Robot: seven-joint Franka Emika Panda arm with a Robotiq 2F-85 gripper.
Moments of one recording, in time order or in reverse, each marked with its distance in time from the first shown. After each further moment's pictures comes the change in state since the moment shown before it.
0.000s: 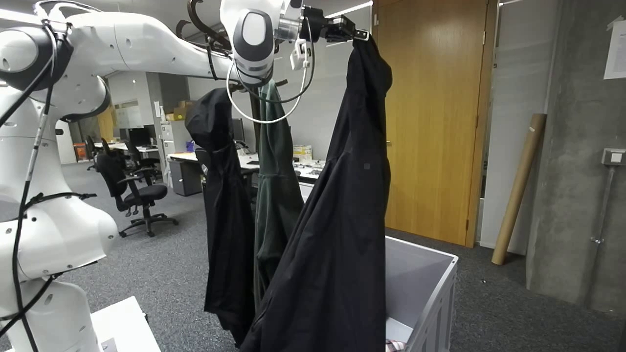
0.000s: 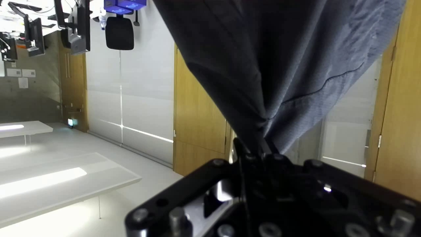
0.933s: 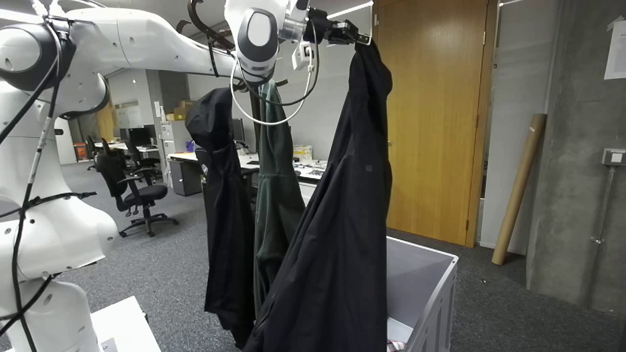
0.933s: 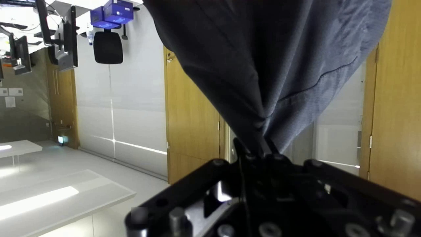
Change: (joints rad) arm -0.046 0.063 0.084 0.039 0.001 -0.037 -0.002
